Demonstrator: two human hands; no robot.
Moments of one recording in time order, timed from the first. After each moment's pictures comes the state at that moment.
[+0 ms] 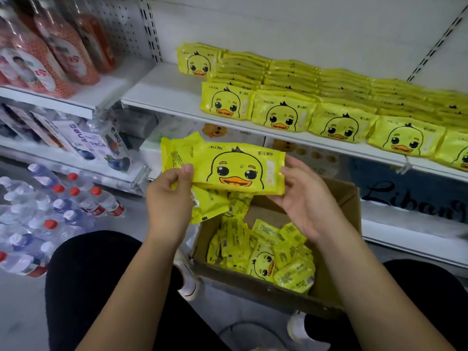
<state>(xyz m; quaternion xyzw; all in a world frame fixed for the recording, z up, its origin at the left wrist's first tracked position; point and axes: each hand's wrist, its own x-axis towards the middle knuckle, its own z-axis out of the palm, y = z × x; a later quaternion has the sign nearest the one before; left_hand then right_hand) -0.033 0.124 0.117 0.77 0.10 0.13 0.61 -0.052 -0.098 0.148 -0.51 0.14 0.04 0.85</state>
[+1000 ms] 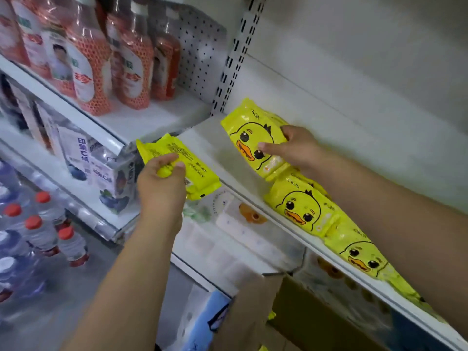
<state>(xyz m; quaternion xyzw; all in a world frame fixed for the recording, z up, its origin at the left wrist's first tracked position) 0.249 0.257 0.075 0.53 0.27 0.20 0.78 0.368 0.049 0.177 -0.93 -0.03 0.04 0.37</state>
